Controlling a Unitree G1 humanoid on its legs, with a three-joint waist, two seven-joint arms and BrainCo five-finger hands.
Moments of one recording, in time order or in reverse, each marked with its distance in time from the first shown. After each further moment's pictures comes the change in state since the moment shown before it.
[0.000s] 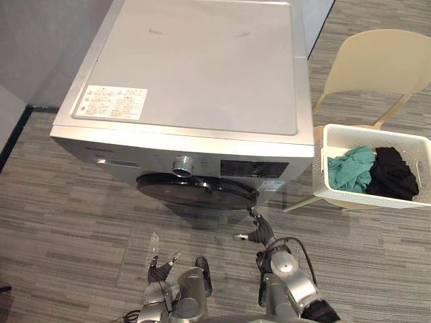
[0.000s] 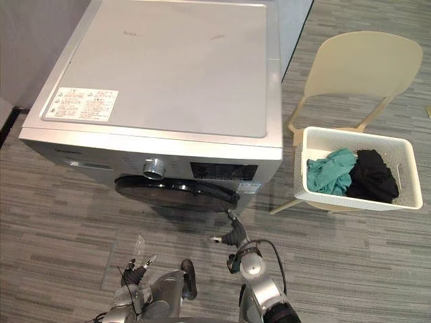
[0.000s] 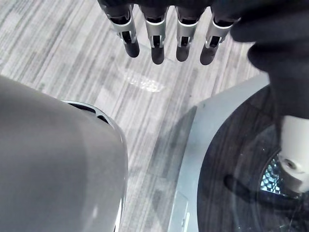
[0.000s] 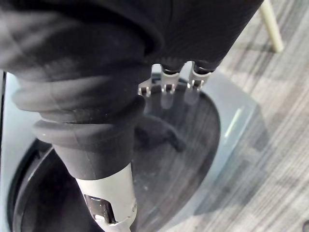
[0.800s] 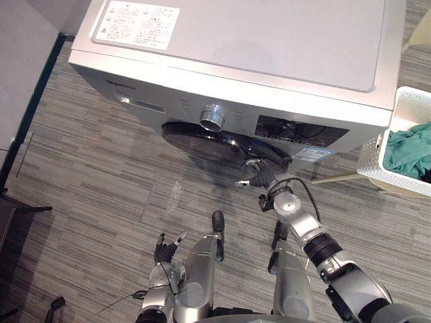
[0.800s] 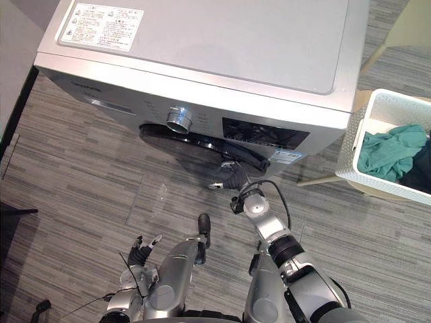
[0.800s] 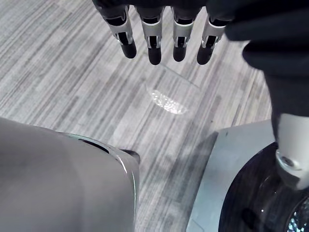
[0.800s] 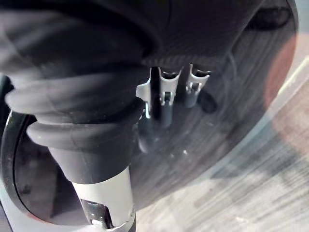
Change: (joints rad) left arm -0.036 -0.002 -0.026 -0.078 -0.067 -0.039 -0.024; right arm -0.408 -0.185 0.042 0.116 0.308 0.013 0.078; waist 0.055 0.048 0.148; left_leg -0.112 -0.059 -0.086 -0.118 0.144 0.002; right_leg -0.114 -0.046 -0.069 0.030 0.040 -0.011
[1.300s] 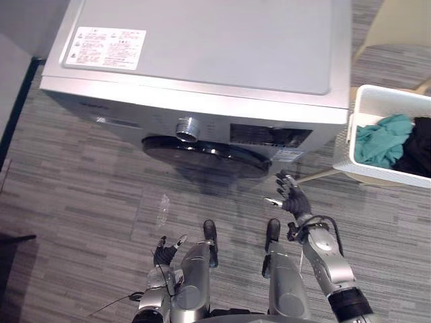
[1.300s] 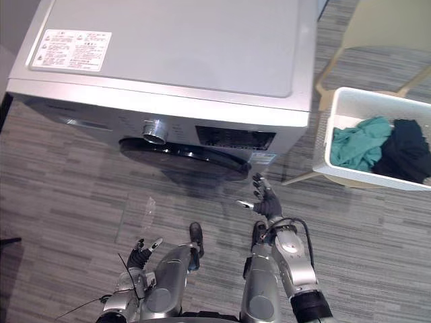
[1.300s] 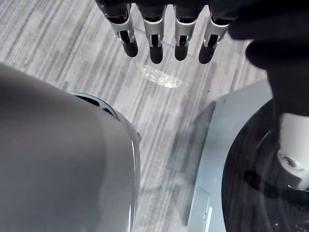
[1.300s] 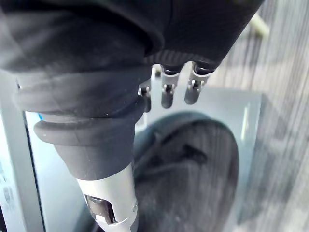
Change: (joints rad) left arm -0.001 0.033 -0.014 0.035 0.002 0.033 -0.040; right arm 0.480 0.059 -0.327 -0.400 0.013 -0.014 0.010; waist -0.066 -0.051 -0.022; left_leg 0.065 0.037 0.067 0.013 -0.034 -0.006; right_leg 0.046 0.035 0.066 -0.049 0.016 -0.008
